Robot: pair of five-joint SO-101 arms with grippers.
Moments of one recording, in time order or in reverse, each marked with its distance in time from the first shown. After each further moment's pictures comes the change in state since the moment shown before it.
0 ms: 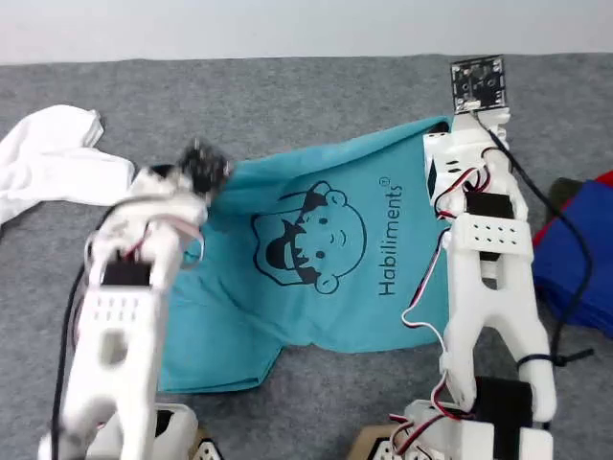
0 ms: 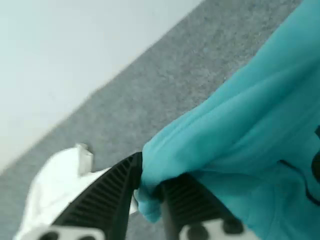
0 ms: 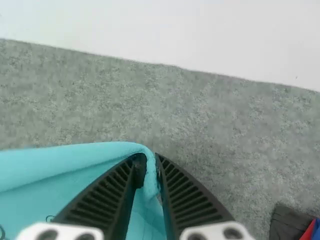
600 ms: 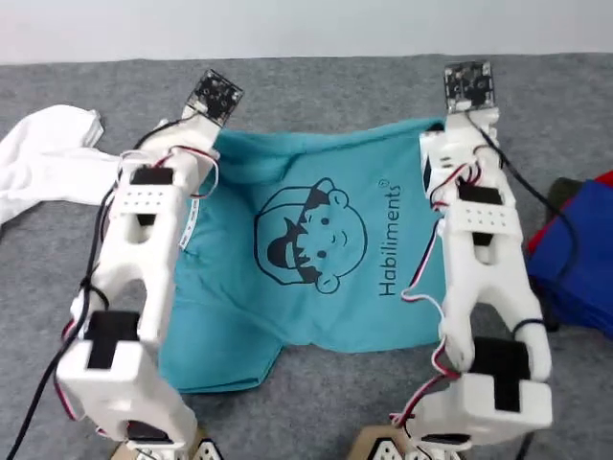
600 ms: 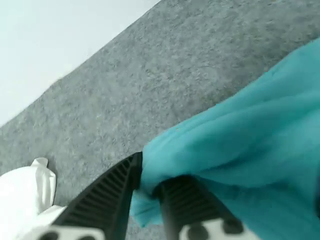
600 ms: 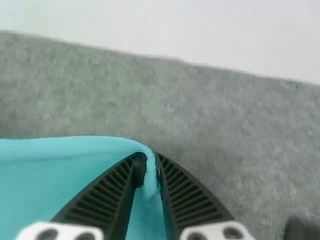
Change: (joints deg) left arm -1.3 43.5 -37.5 1.8 2.5; right arm 0.1 12.2 -5.8 -8.1 0.0
